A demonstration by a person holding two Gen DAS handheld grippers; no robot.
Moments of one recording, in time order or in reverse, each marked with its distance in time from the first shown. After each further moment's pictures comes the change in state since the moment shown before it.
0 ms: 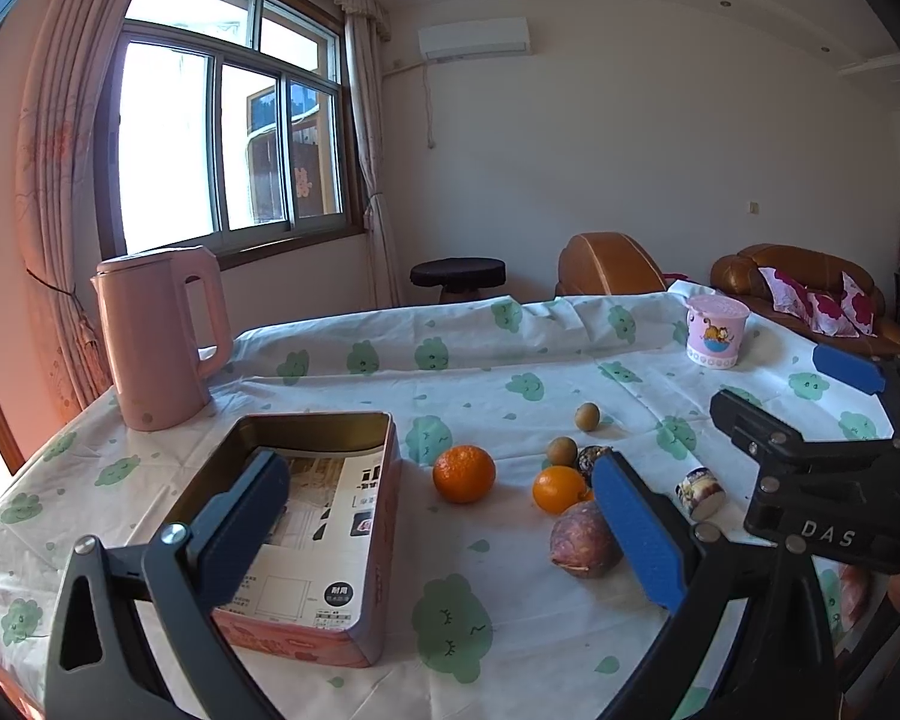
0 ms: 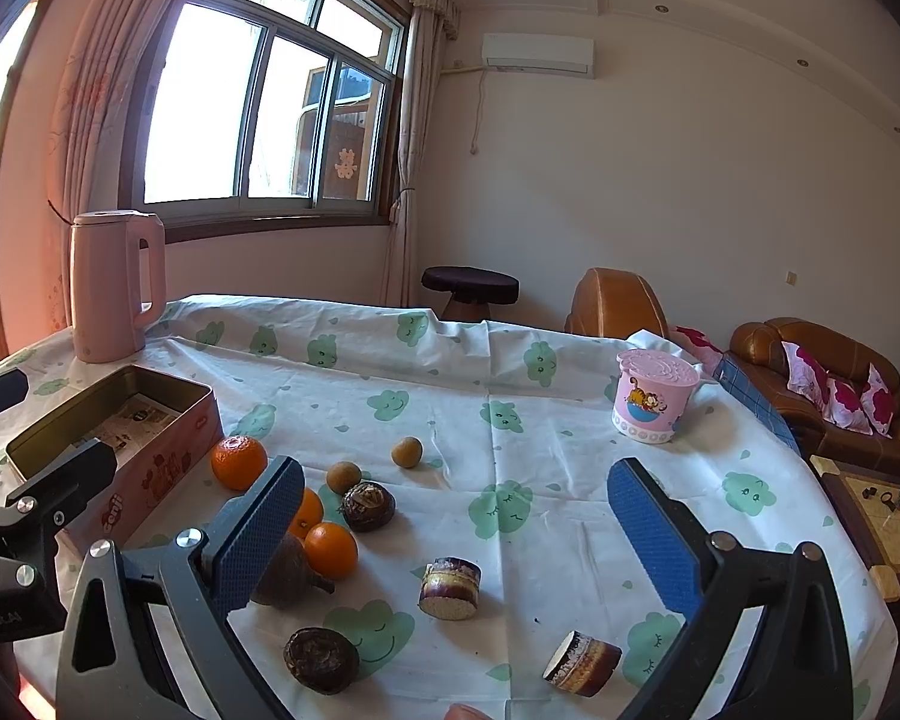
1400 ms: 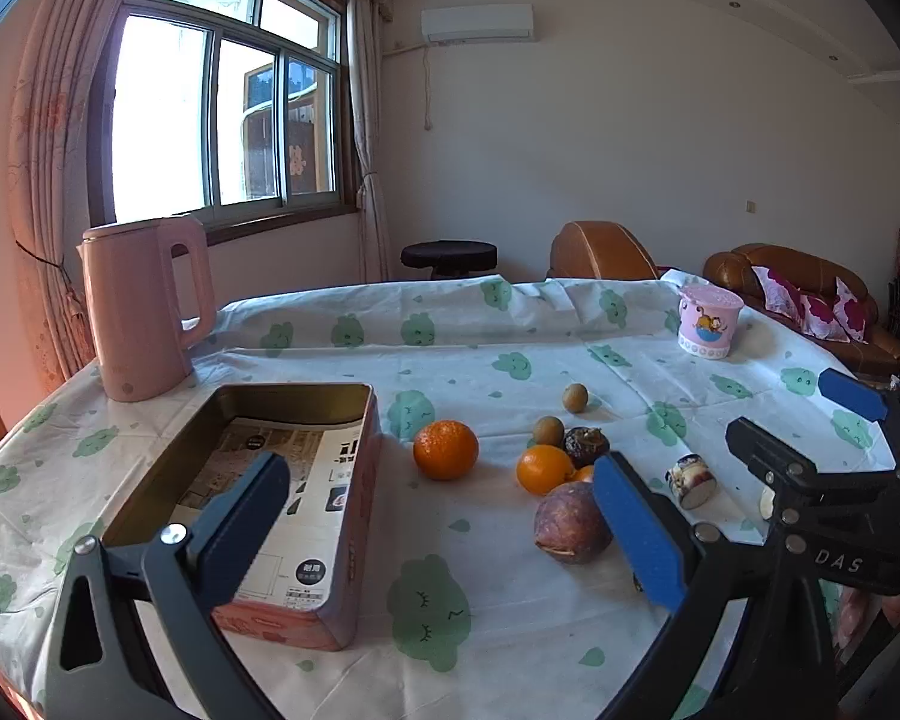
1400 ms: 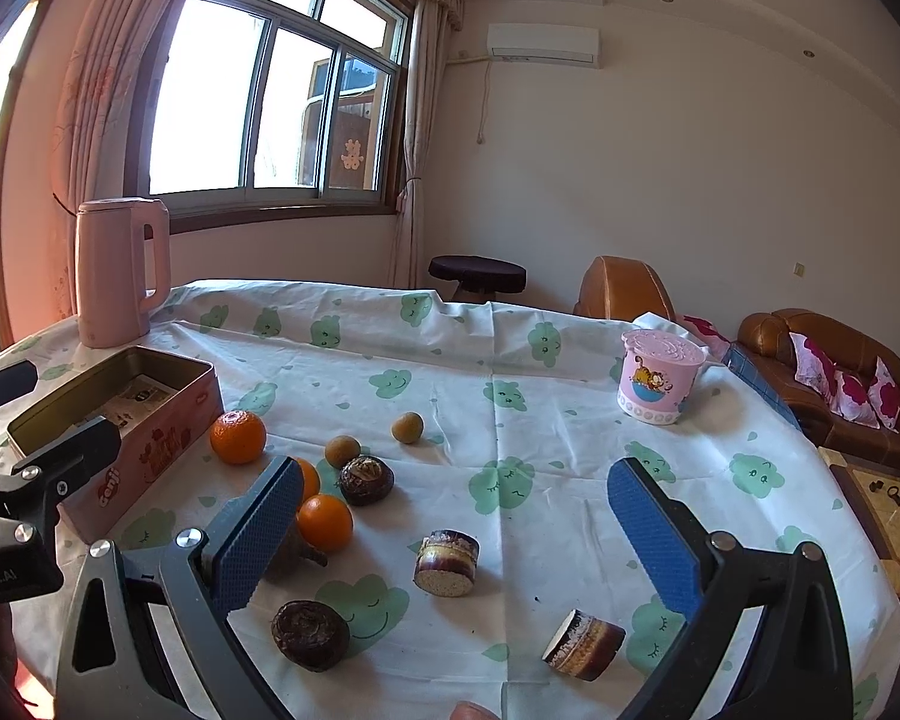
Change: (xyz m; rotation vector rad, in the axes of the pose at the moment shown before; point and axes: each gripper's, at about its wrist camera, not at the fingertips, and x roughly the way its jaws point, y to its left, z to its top) left arm 0.011 0.002 -0.024 -0.029 0.047 -0.051; right arm -0.001 -0.013 -0.022 -0.004 0.038 0.018
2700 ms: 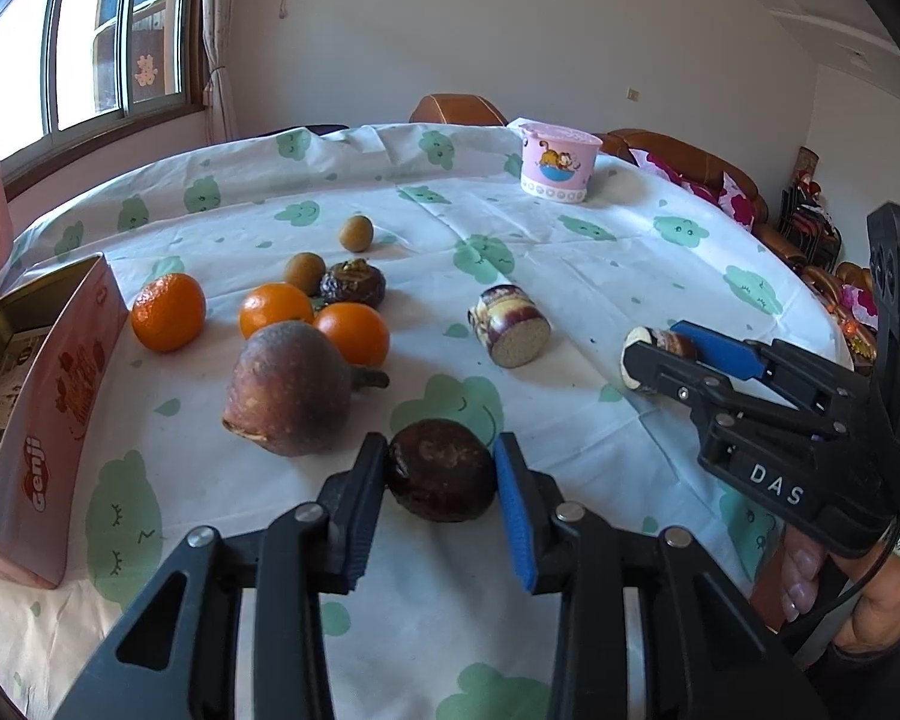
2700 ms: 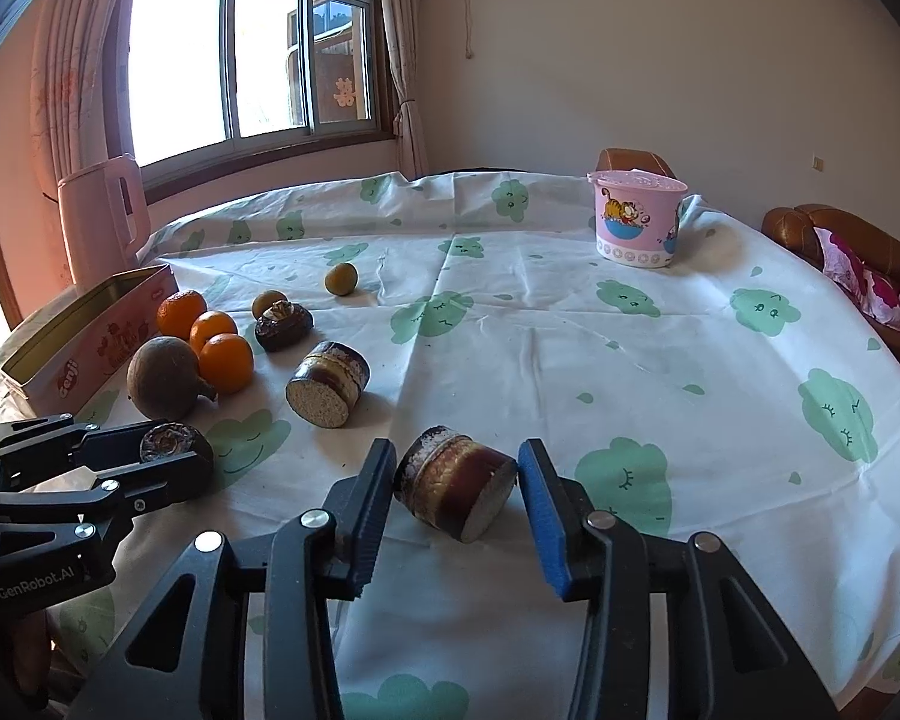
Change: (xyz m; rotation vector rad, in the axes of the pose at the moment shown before) left arm 0.053 -0.092 -0.038 0.119 0.330 -0.304; right arm 0.025 -0.071 -0.068 0.126 0.188 0.117
